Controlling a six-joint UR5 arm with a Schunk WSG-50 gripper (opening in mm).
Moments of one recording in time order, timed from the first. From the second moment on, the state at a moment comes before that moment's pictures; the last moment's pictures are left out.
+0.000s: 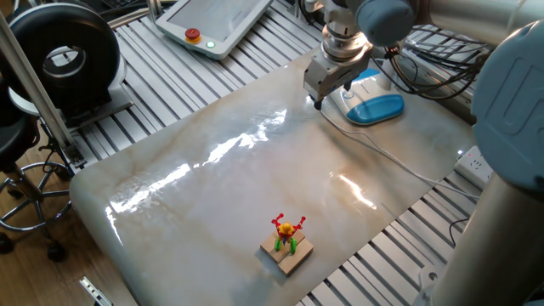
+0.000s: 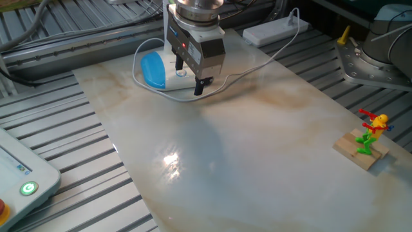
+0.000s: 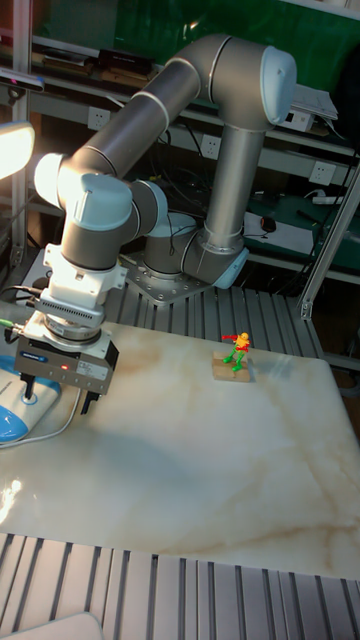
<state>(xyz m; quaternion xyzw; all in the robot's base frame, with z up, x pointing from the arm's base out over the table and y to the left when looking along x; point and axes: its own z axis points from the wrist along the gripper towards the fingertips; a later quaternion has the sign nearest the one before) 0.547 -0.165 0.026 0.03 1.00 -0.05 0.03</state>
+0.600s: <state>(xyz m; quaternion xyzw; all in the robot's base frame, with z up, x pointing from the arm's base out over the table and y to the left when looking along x) 0.547 -0.164 0.020 0.03 1.00 -0.05 0.03</state>
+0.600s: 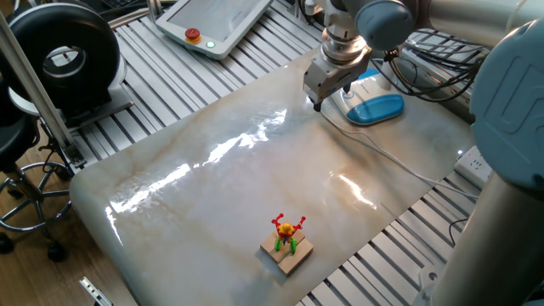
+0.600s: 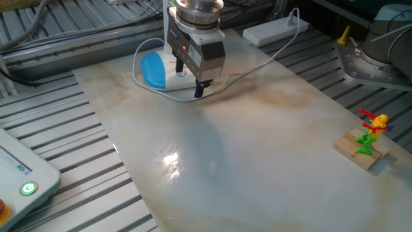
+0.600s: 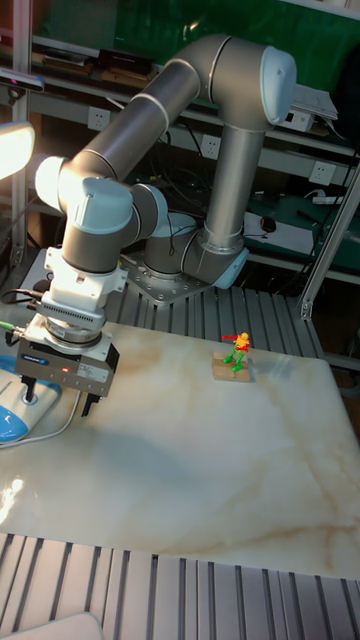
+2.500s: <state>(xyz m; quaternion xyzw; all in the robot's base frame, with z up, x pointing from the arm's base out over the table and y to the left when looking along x) 0.546 -0.164 0.010 0.02 1.00 -0.05 0.04</state>
